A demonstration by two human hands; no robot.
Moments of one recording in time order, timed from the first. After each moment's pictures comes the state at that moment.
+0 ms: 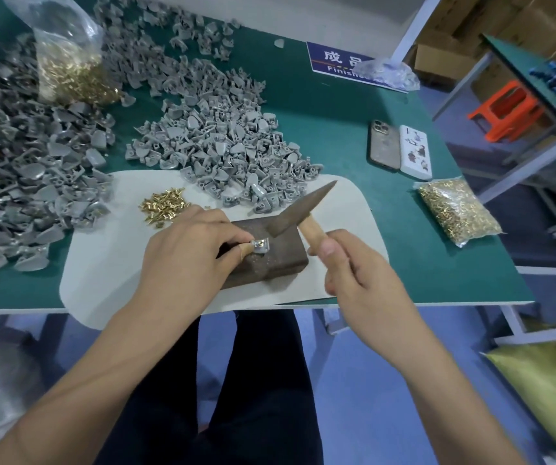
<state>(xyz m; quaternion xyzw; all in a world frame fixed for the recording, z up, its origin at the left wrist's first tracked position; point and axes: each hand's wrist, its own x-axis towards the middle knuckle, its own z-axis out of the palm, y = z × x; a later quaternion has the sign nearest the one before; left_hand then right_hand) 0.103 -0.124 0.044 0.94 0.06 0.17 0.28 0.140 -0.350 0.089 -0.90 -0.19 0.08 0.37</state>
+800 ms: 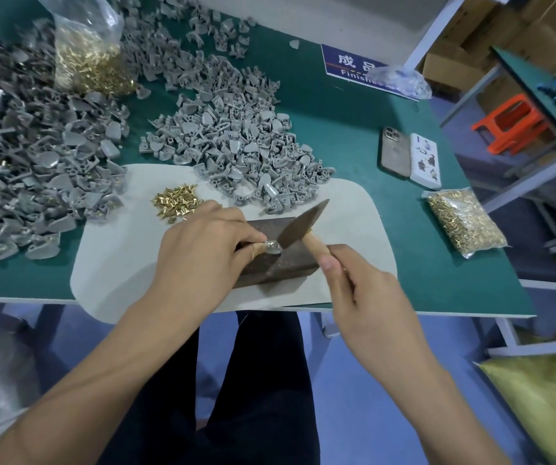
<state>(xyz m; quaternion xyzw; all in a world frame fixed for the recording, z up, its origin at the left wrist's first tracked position) 0.106 -0.122 0.041 0.94 0.05 0.19 0.27 0.123 -0.336 0.094 -0.95 -0.19 0.04 0.24</state>
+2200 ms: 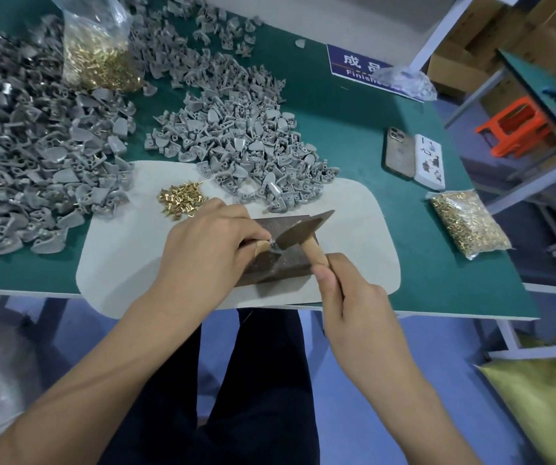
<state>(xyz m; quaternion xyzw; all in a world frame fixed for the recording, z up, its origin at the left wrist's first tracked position) 0.104 -0.120 0.043 0.95 0.04 0.18 0.27 0.110 -0.331 0.078 -0.95 -0.18 0.04 0.25</state>
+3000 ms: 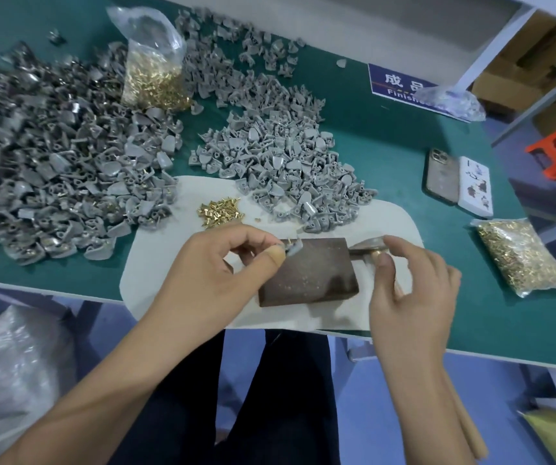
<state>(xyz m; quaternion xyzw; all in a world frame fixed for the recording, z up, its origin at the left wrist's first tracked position) 0.070 -0.108 0.066 0.76 0.13 0.17 0.61 0.155 -0.322 0.053 -0.91 -0.11 -0.22 0.34</state>
